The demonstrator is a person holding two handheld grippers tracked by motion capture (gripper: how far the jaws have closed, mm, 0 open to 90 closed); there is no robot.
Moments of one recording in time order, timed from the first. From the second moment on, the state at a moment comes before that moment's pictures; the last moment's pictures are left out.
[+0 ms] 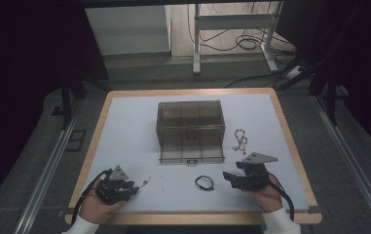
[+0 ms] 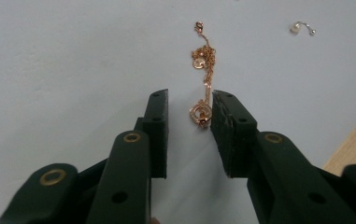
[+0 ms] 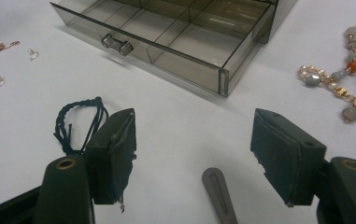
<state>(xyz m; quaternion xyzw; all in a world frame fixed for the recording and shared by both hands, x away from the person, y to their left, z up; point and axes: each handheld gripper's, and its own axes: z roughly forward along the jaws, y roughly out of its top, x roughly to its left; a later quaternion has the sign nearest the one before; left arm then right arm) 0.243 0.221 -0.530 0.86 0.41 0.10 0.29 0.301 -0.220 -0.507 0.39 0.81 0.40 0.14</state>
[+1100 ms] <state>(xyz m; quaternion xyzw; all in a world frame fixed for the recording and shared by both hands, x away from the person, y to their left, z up) 0.248 0.228 -0.519 0.86 0.40 0.09 0.31 0.302 -0.221 -0.508 0.40 0.81 0.40 0.14</state>
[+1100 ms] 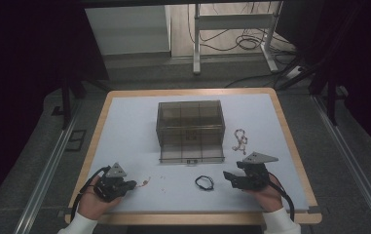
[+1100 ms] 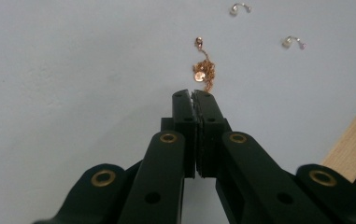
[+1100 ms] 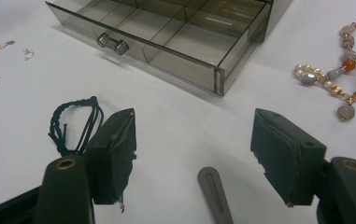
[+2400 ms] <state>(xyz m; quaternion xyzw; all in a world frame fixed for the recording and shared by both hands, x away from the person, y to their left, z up) 0.277 0.235 -0.452 0.85 0.38 0.10 0.36 0.304 -0.226 -0.509 0.41 0.81 0.40 0.14</state>
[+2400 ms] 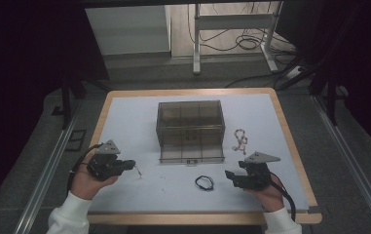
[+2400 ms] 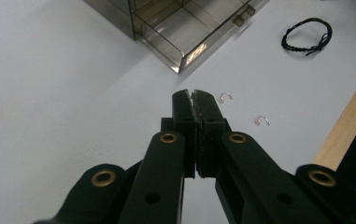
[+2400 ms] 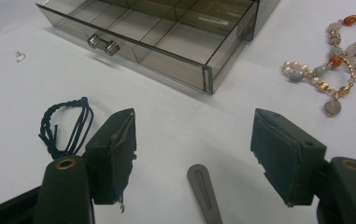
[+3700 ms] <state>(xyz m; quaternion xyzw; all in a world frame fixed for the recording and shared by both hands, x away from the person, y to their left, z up) 0.296 0.224 -0.433 0.84 0.37 0.11 0.37 0.305 -0.227 -0.510 0.41 0.81 0.40 0.14</state>
